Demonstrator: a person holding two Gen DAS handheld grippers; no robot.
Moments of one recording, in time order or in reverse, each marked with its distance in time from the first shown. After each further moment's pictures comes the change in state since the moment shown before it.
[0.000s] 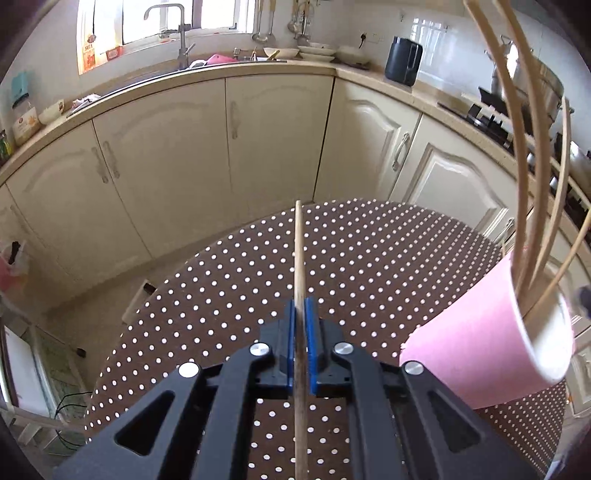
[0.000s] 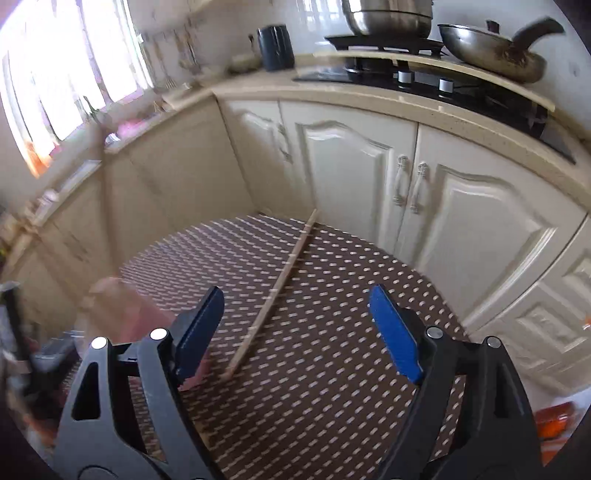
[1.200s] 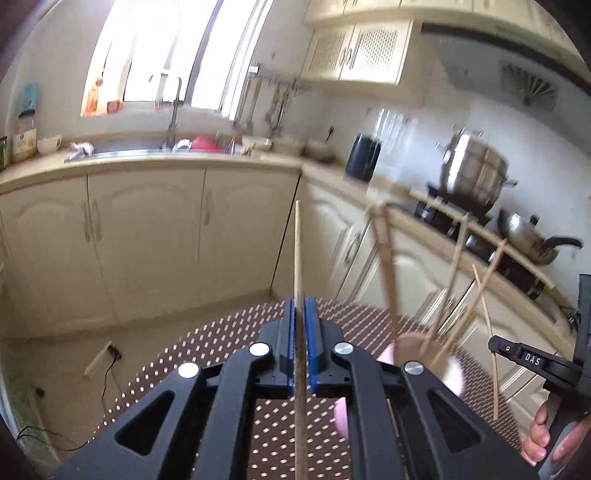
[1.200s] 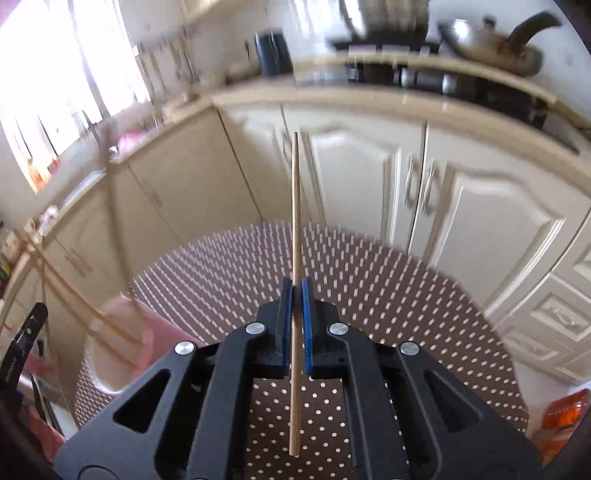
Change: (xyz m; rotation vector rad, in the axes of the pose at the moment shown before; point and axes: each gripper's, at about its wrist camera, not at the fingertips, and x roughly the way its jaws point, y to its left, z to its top) left arm -0.095 0.002 0.002 -0.044 -0.388 -0.178; right arm -0.036 0.013 -0.009 0.092 -0.159 0.056
